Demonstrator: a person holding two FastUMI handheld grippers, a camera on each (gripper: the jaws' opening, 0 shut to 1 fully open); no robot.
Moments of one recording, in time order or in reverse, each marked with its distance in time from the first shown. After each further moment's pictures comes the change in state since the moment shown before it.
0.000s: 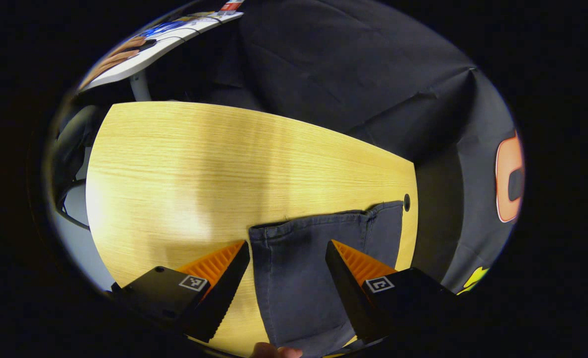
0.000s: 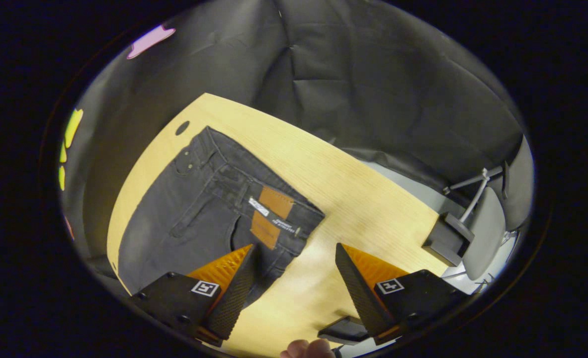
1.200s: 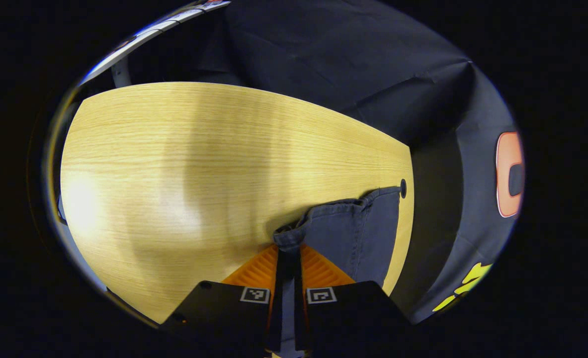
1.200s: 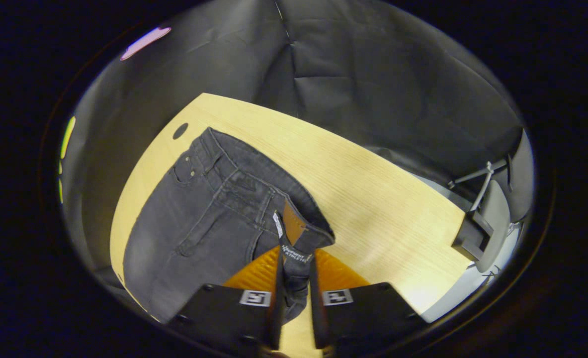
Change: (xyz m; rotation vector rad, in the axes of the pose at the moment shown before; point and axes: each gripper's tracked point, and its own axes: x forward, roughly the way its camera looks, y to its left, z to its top) left arm 0.012 -0.029 -0.021 0.014 0.115 -0.098; right arm 0.006 0.047 0.010 0.039 -0.003 0.047
